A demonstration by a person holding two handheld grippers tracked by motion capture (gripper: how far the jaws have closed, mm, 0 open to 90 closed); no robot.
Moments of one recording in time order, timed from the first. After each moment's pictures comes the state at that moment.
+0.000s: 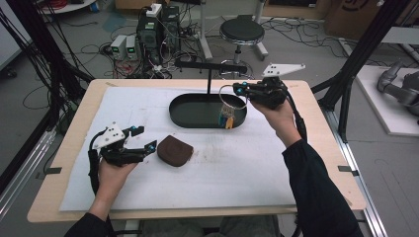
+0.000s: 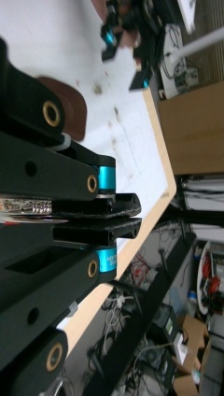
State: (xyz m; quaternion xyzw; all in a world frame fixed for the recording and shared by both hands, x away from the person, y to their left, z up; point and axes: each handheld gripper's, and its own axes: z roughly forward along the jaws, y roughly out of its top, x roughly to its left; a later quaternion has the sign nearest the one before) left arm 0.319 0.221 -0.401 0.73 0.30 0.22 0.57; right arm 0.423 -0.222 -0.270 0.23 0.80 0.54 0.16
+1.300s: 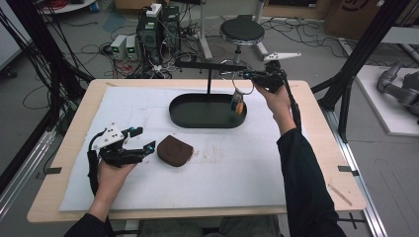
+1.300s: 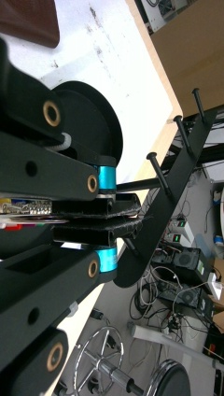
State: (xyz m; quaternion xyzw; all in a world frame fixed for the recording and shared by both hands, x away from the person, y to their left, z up) left arm 0.319 0.224 -0.406 0.73 0.31 0.22 0.56; right arm 0.508 -0.244 -0.295 0.35 0.77 0.50 0.18
